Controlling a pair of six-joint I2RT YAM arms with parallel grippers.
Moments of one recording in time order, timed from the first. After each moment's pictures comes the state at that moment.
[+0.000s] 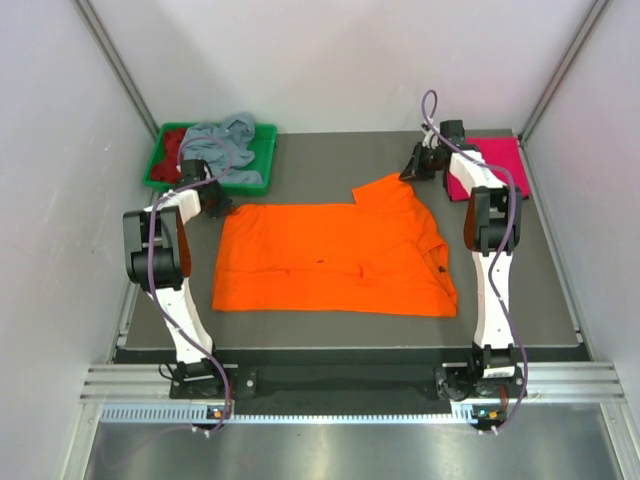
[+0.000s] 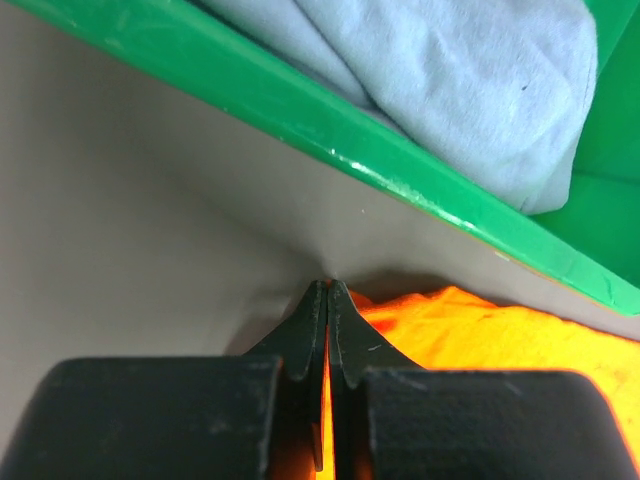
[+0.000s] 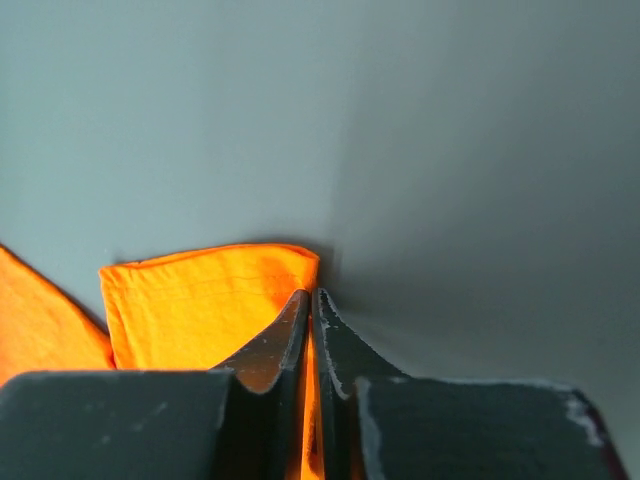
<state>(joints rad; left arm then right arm) 0.12 2.02 1.34 -0.19 0.20 -0.49 0.05 2.54 2.16 -0.51 -0.56 0.23</state>
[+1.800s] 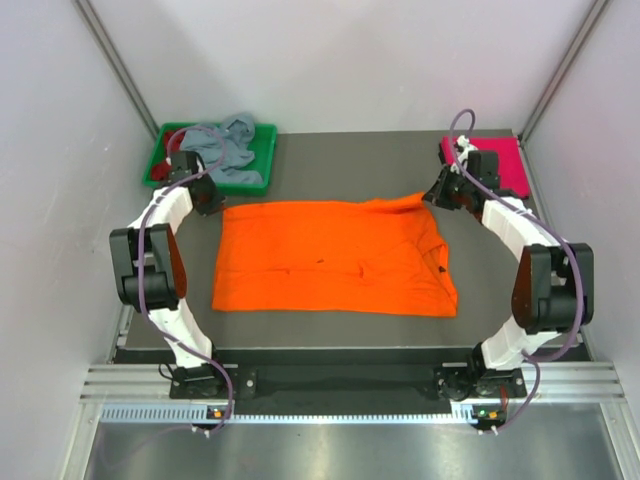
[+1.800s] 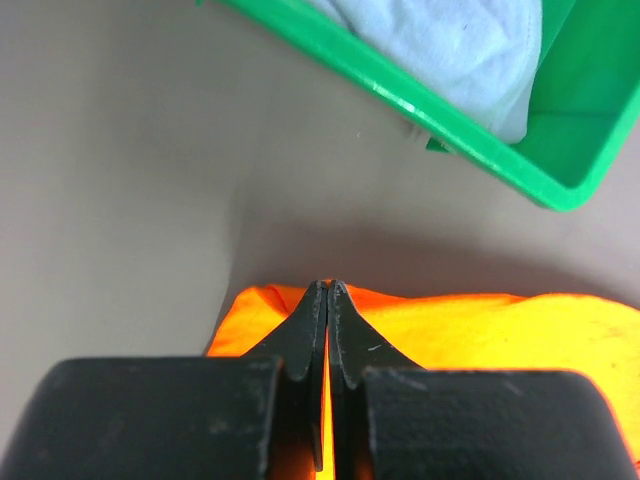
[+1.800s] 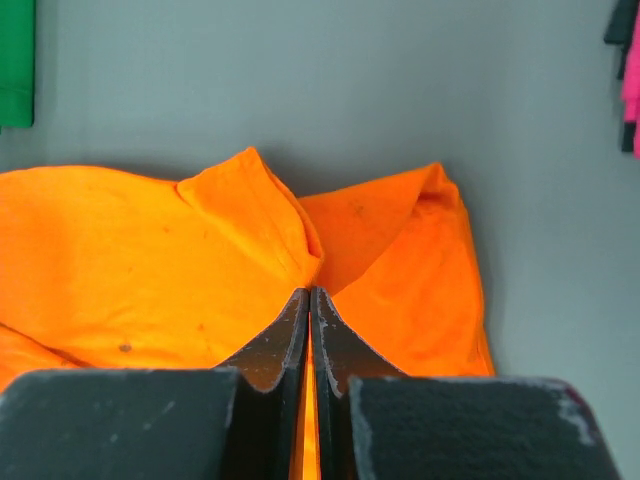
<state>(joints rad) 0.12 1.83 1.34 -0.39 0.13 -0.45 0.06 1.64 1.14 -0.18 -0.35 0.34</state>
